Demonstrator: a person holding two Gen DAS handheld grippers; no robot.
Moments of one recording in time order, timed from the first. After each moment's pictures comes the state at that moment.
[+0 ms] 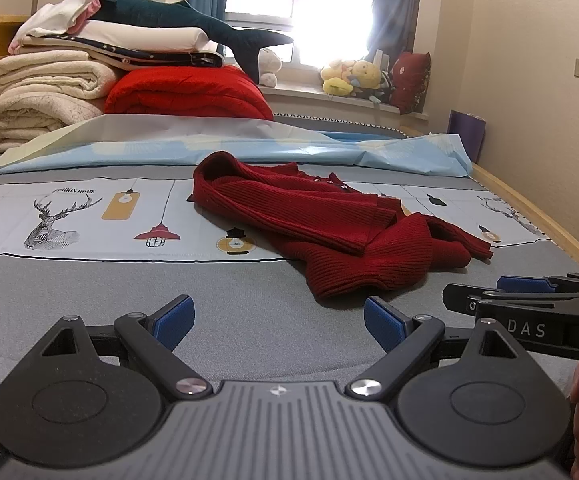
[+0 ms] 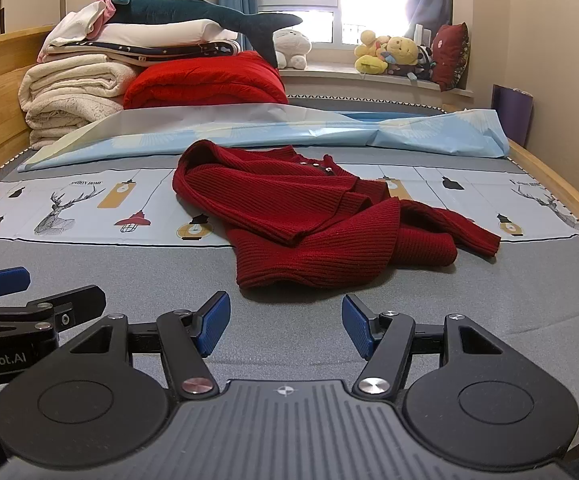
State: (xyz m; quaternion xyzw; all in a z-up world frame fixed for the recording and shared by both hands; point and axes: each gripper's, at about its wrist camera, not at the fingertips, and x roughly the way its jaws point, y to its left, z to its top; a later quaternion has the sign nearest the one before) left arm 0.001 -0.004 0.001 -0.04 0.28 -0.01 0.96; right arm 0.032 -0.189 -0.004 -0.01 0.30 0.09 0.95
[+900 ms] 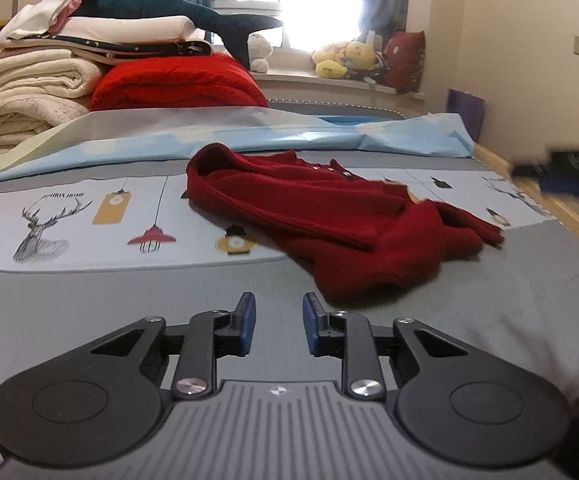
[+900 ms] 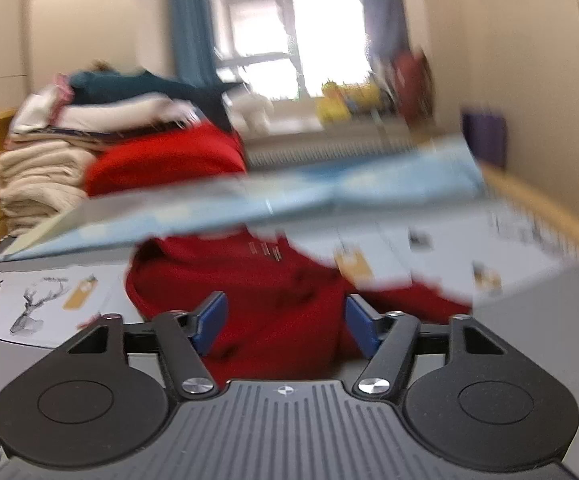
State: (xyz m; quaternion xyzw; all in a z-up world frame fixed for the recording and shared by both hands) left arm 0.056 0.002 -0.010 -0.02 0.30 -0.02 0.95; right arm 0.113 -0.281 0.025 0.07 0.25 0.07 0.96
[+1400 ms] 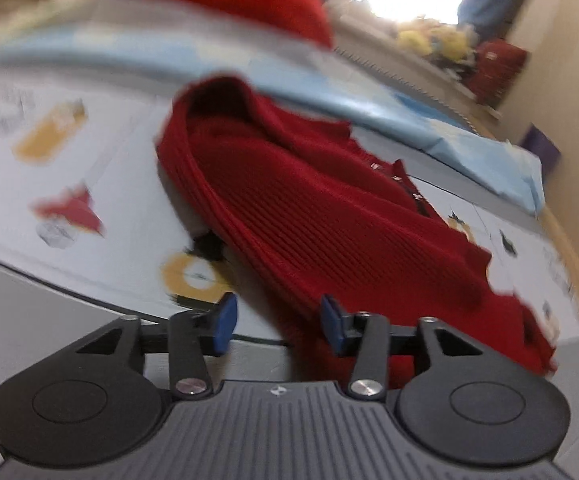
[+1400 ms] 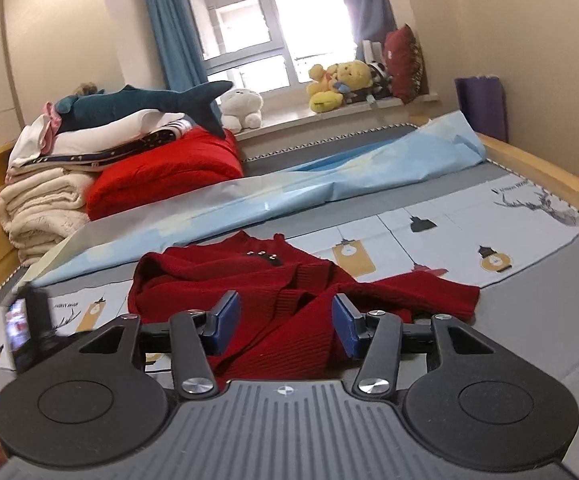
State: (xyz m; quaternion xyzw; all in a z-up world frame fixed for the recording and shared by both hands) left arm 0.301 0.017 -0.087 -0.20 0.40 0.03 0.89; right arm 0.134 -0.323 0.025 0.13 0.25 0.08 0.96
